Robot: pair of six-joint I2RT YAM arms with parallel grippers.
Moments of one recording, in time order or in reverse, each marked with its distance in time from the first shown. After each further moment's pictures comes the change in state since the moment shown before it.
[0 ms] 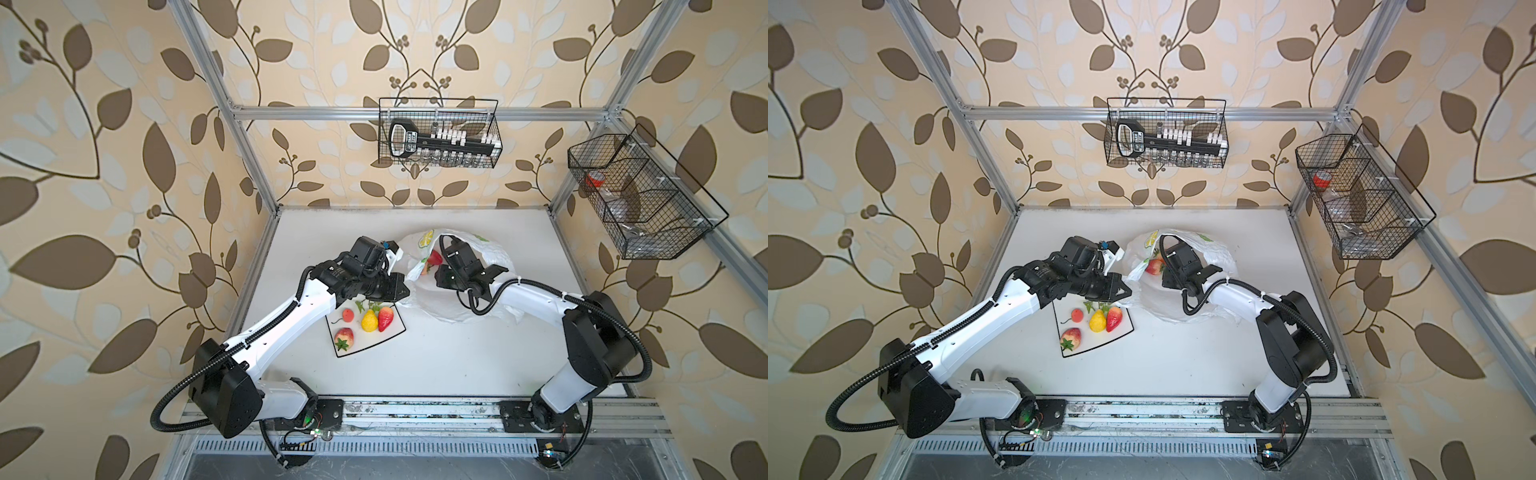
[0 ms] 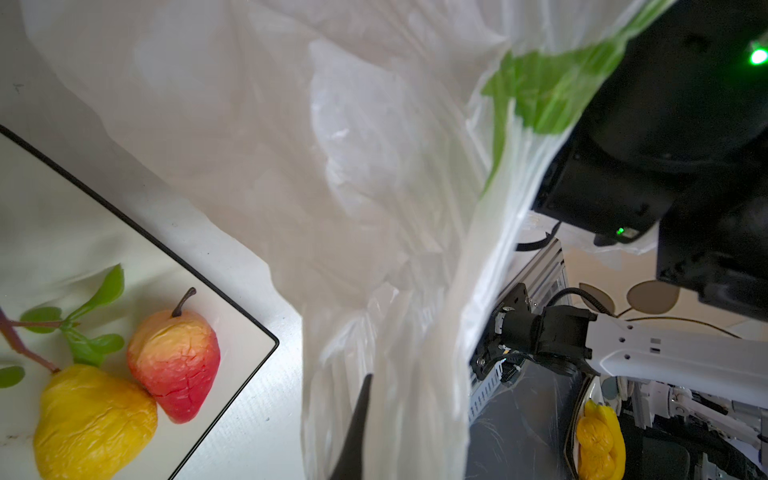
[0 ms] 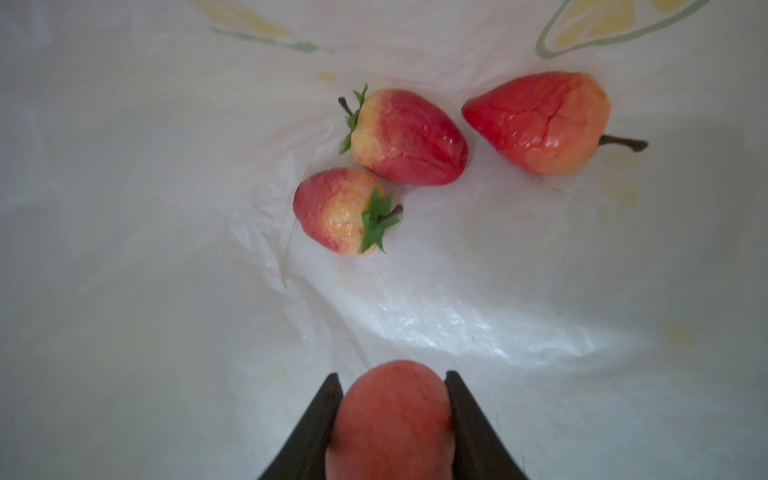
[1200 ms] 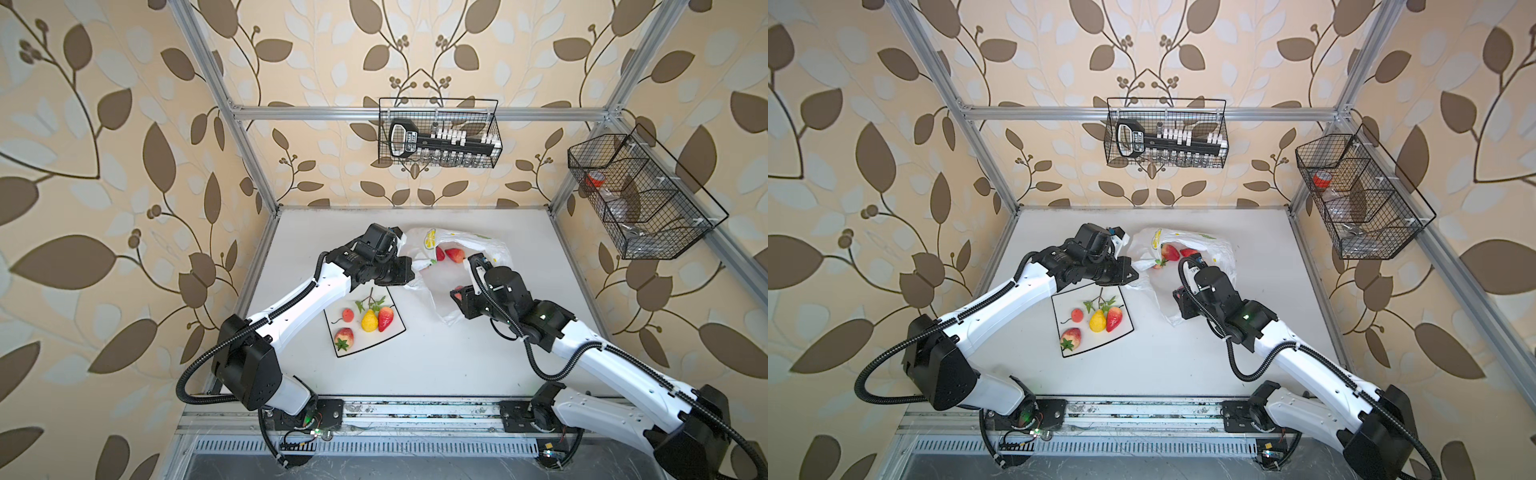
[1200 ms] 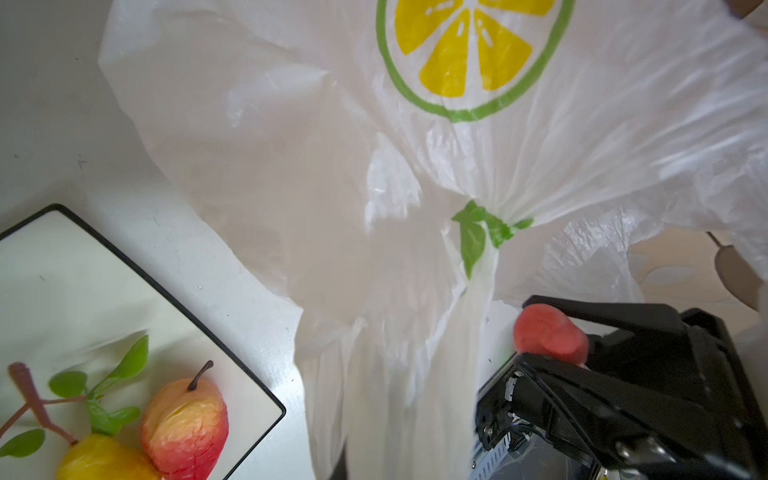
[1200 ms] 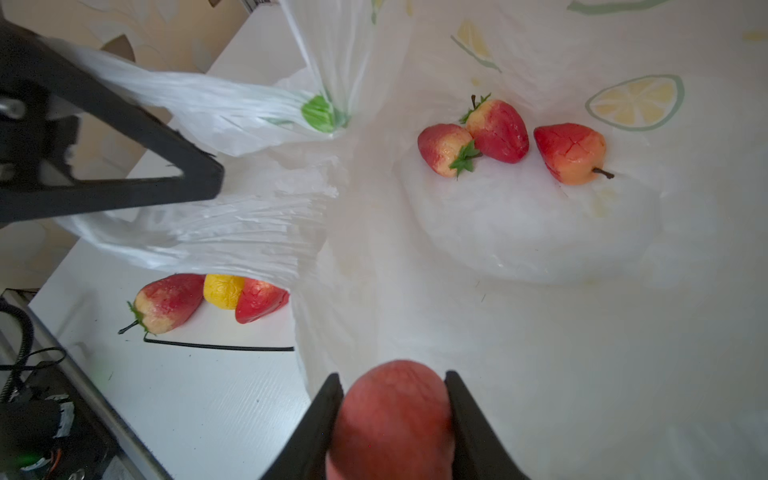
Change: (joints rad) left arm 0.009 0.159 0.136 0.044 -0.097 -0.060; right arm 0.093 -0.628 -0.245 -0.142 -0.064 -0.273
